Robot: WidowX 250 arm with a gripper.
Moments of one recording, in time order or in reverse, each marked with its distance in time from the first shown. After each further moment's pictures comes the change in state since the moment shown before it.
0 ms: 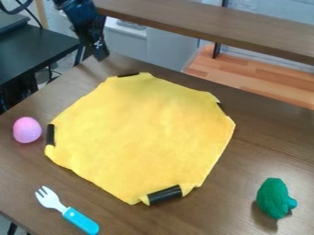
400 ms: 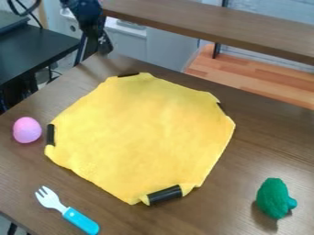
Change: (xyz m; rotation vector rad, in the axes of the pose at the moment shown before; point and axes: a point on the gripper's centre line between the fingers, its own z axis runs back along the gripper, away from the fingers) arm 0.010 0.026 -0.018 0.010 -0.024 -0.016
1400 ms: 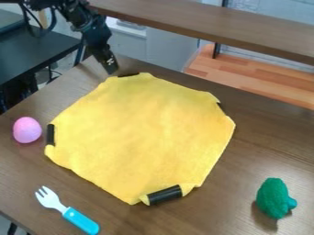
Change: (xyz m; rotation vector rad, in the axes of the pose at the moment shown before) arm -0.009 0.007 -0.045 0.051 0.039 0.007
